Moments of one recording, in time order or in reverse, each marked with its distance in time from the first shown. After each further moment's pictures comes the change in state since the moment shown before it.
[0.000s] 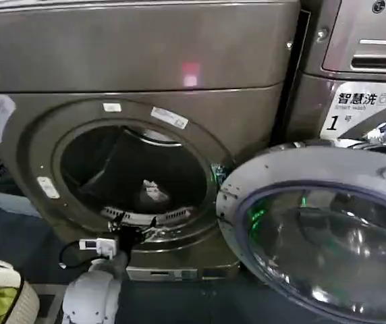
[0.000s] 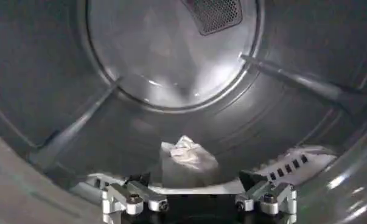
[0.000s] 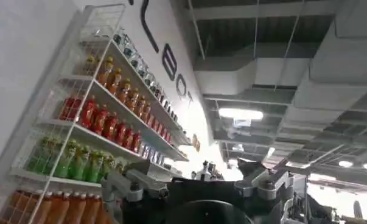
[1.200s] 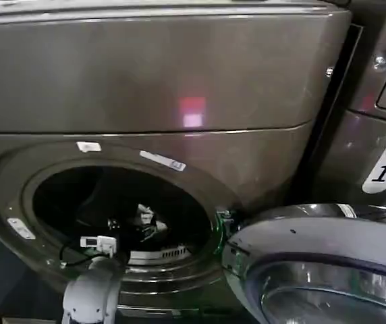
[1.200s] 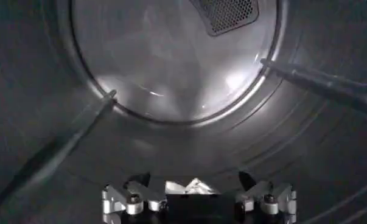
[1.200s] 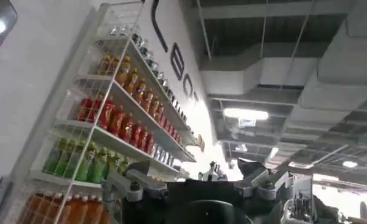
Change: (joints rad) left arm -0.227 0.041 -0.026 0.140 0.540 0.000 0.458; right arm 0.020 0.020 -0.035 0.001 -0.003 0.030 -0.007
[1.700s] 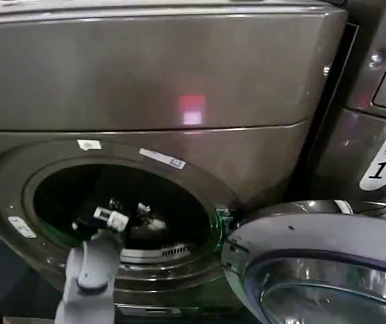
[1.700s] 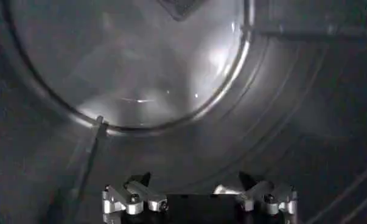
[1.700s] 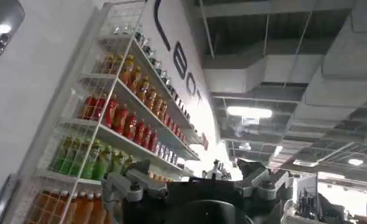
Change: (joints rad) left arm -0.279 0.036 0.012 0.158 0.460 -0.499 0.561; right arm 0.008 -0.002 -0.016 -0.013 -0.008 0.007 -0.005
